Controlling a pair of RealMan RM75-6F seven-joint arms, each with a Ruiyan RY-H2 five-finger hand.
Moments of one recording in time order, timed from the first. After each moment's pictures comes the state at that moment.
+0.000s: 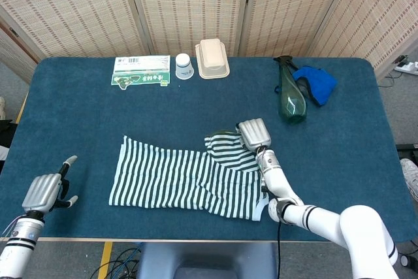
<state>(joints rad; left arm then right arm) -0.29 -1.16 -0.06 -1.63 1.24 1.14 0.07 0.93 -1.81 0.23 -1.01 -0.85 0.86 -0.50</state>
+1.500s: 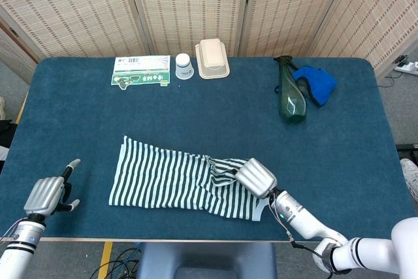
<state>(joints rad) -0.29 -1.15 -0.03 -1.67 1.26 1.14 0.09 0.72 -1.52 -0.07 -1.47 -1.44 1.08 -0.67</state>
